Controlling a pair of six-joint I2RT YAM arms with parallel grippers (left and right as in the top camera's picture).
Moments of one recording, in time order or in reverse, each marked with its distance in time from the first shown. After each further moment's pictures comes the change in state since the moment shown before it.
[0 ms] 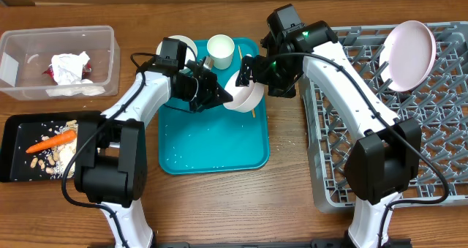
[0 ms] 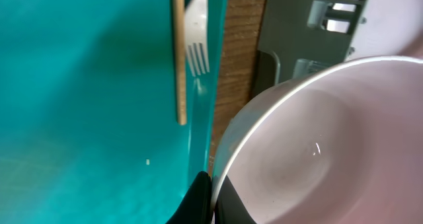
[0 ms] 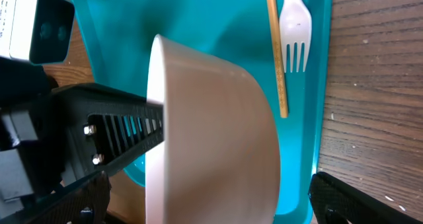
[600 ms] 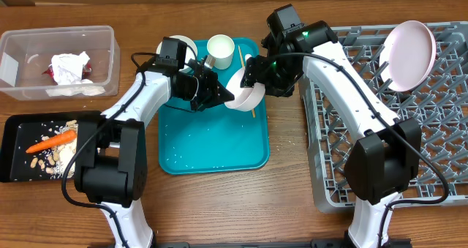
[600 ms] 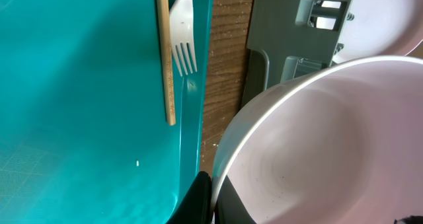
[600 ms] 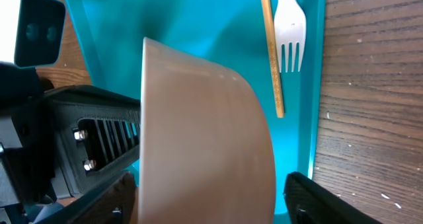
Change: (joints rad) left arm 0.000 0.000 0.000 0.016 0.027 0.000; right arm 0.002 0.000 0.000 -0.004 0.012 0.006
